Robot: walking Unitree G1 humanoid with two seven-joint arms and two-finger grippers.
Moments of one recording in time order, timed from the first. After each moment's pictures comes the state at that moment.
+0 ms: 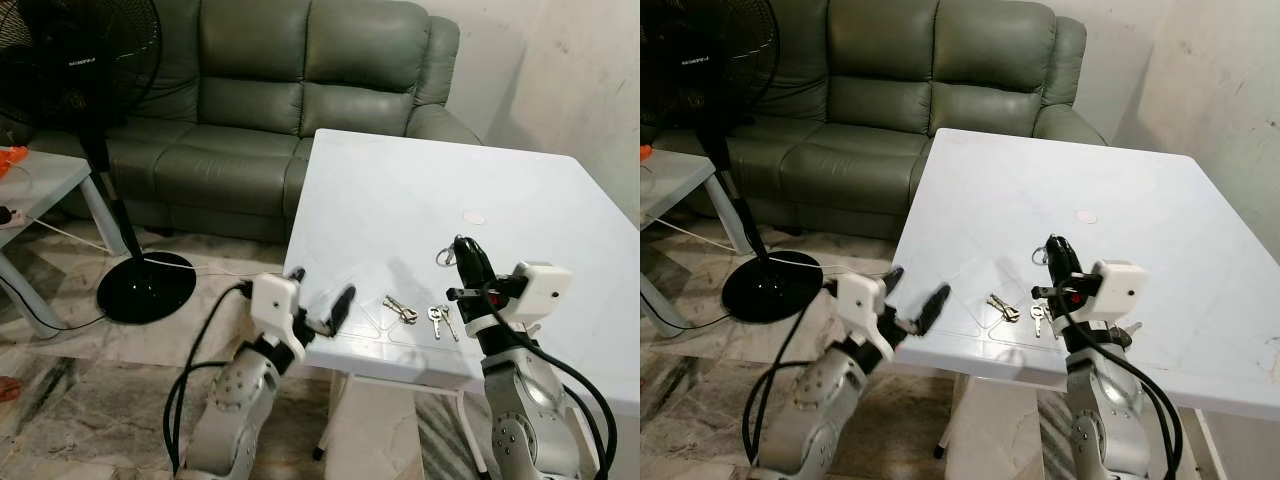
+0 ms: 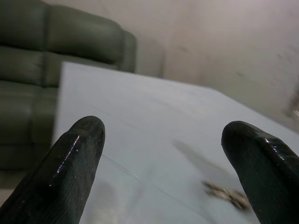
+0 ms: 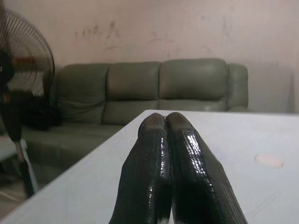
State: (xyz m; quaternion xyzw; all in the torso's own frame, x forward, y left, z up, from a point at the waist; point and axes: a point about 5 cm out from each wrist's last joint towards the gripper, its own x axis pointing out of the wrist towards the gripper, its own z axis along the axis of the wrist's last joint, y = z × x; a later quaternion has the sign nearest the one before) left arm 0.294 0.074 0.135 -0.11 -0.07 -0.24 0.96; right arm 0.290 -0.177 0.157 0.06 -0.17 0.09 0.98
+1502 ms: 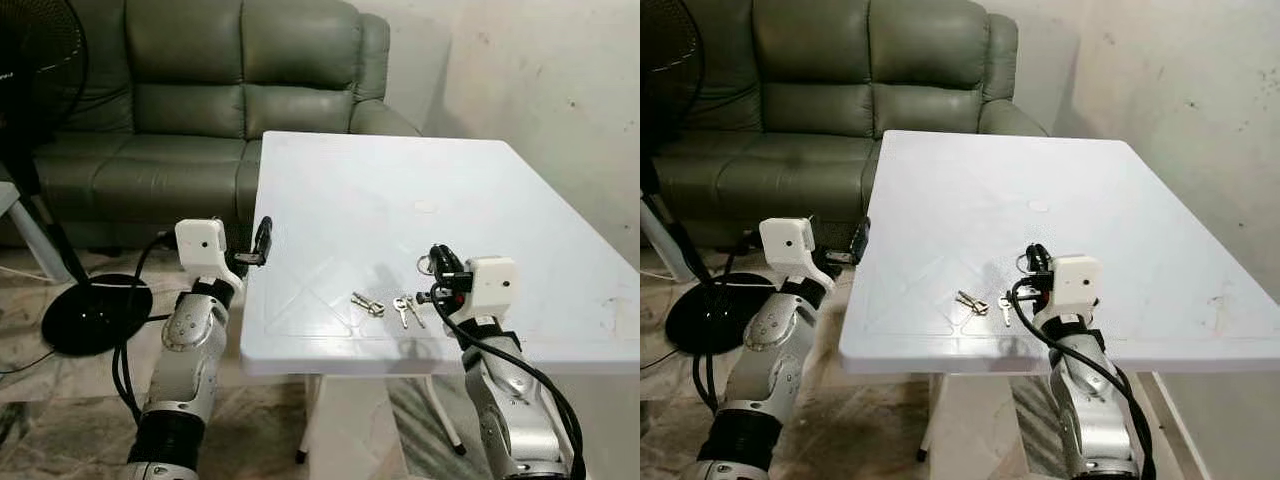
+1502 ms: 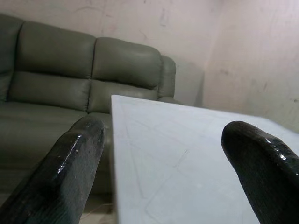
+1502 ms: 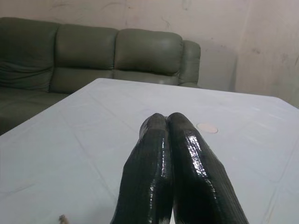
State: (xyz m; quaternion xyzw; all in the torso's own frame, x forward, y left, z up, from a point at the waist) left arm 0.339 0.142 0.158 -0.09 -0.11 -0.07 0.99; right arm 0.303 -0.159 0.142 0.00 -0.10 0.07 0.99
